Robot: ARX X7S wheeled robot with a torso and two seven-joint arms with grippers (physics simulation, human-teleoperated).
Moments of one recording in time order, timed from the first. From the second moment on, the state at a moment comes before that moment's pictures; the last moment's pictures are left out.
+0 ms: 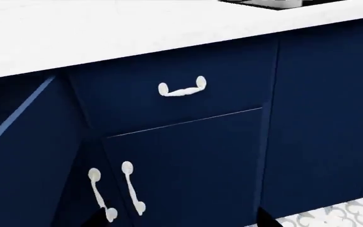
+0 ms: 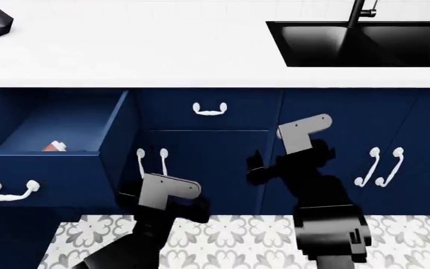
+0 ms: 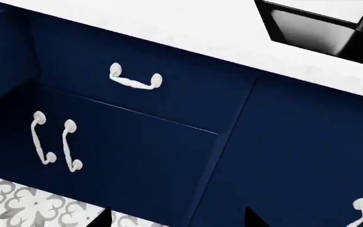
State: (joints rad) left arm -0.51 -0.43 0.77 0.07 -0.66 -0.38 -0.58; right arm 0.65 0.01 -0.07 0.06 -0.28 0.88 -0.31
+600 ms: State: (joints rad) left arm -0.44 -0.23 0.78 -0.65 -0.43 0.03 -0.57; right arm 0.51 0.02 -0.17 0.82 0.14 0.06 -0.07
